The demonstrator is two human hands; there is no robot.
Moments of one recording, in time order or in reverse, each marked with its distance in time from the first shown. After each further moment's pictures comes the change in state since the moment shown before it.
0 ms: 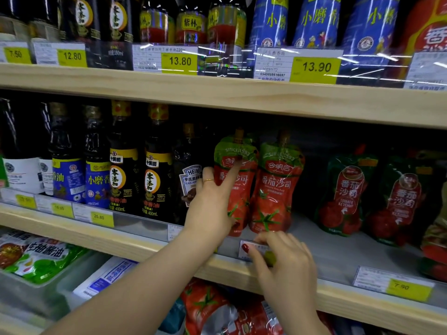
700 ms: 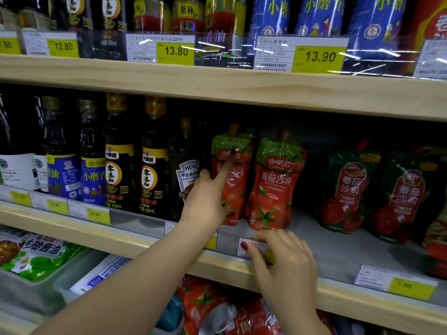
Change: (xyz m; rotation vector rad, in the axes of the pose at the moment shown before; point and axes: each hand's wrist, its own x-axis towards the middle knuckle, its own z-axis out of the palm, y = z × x) left_hand 0.014 -0.015 0.009 -0.120 -0.052 -0.044; right_hand -0.001 0.003 0.005 -0.005 0.010 -0.023
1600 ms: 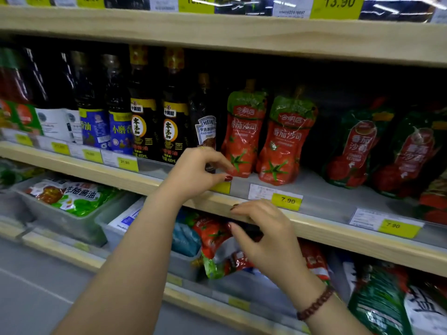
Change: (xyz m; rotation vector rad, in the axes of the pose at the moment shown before) left_hand -0.060 -0.016 -0.054 -0.236 -0.095 0.115; right_hand -0.037 -0.029 -0.017 0.427 -0.222 -0.178
